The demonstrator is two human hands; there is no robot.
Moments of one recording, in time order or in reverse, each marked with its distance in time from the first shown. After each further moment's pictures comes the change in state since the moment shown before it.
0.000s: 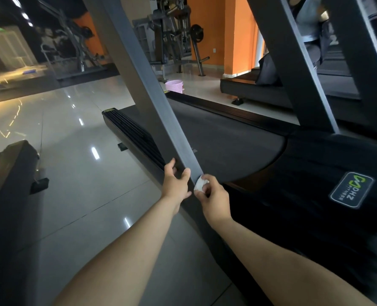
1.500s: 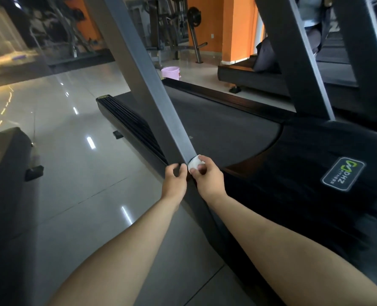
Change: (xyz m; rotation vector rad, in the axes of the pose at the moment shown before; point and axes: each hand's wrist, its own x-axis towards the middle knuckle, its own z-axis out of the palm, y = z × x) left_hand -0.006 -0.053 0.006 0.199 0.052 -0.015; right_hand 0.001 -0.018 -0.009 0.091 -0.024 0.133
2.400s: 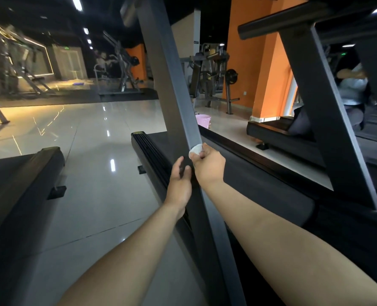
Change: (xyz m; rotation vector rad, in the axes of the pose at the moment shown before) left_hand 0.093 0.137 -0.063 -0.326 0.087 0.316; right_hand 0.129 -0.192 0.059 -0.144 0.098 -0.341
